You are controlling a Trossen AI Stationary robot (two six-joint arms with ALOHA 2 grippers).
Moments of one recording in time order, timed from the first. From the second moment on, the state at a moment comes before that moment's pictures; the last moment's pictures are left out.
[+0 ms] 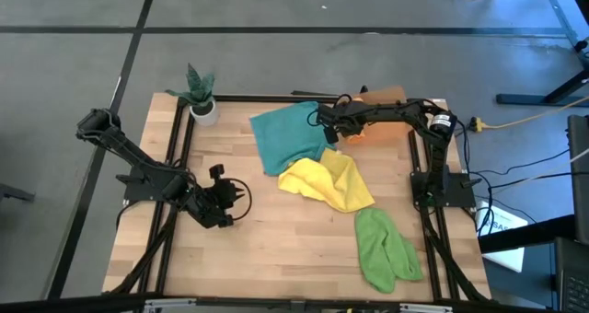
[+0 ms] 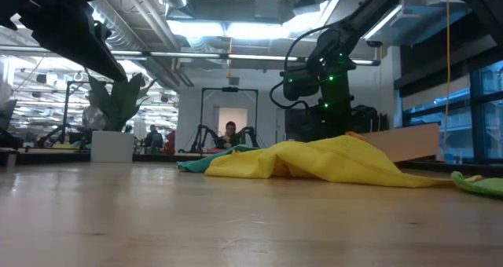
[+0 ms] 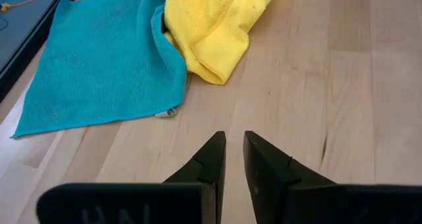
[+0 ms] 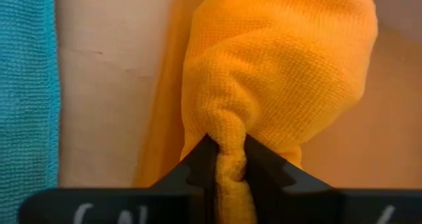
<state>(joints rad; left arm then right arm) -0.59 1.13 0.66 -0.54 -0.71 -0.59 -0.47 1.95 1.26 -0.86 0.52 0.72</state>
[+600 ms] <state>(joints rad) -0.59 1.13 0.66 -0.54 -0.71 -0.59 -0.48 1.95 1.29 -0.90 0.48 0.72</state>
